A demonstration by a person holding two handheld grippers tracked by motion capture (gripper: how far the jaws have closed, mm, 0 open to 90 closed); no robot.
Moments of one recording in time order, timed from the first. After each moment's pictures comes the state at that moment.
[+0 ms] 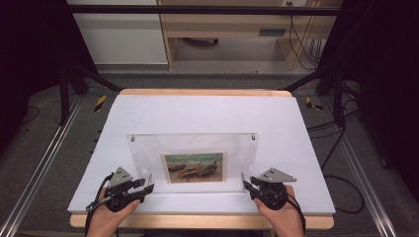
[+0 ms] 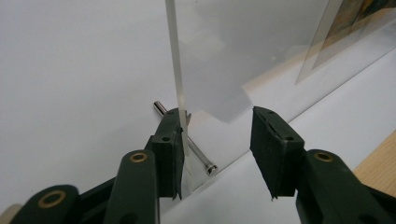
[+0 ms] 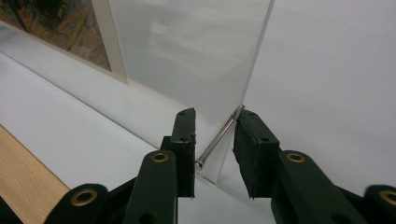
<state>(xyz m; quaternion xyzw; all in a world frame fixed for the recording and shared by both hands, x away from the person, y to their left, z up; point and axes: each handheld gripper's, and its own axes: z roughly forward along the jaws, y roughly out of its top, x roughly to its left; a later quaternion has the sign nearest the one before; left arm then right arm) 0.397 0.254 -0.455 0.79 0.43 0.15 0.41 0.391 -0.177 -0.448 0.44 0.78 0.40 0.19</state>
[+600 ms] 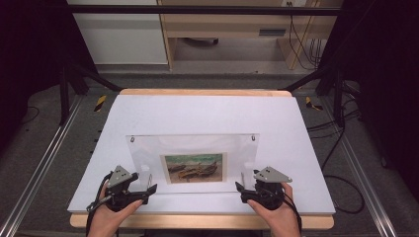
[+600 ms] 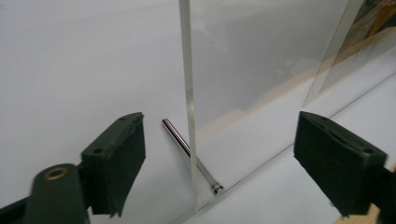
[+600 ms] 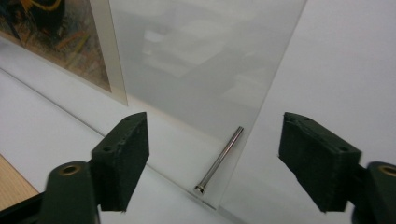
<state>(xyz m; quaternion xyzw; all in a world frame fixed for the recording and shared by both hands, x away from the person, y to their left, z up) 0.399 0.253 -0.452 0.77 0.44 0.18 0.43 0.395 -0.167 -0.447 0.43 0.77 0.41 0.23</state>
